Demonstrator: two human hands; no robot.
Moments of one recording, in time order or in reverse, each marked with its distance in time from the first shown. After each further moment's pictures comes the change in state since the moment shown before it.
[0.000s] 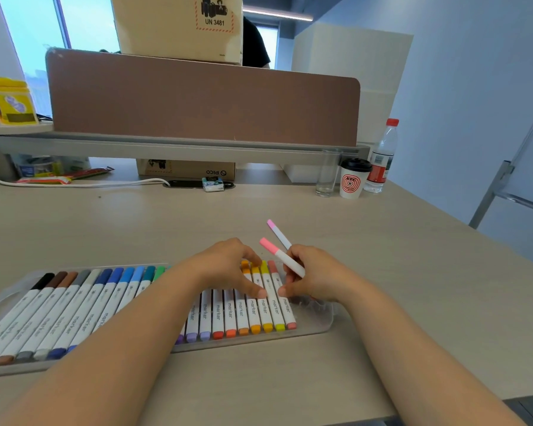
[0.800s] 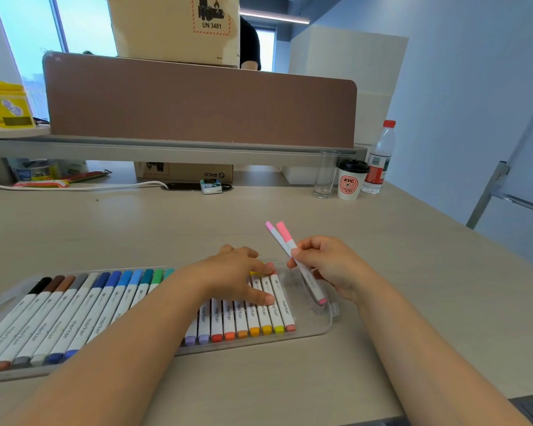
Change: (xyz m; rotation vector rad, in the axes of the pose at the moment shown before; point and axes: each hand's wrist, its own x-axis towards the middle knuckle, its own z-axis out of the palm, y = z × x) left_hand -0.006 0.010 0.004 0.258 -0.088 0.081; right_hand 0.002 0.011 -0.008 0.595 0.168 0.116
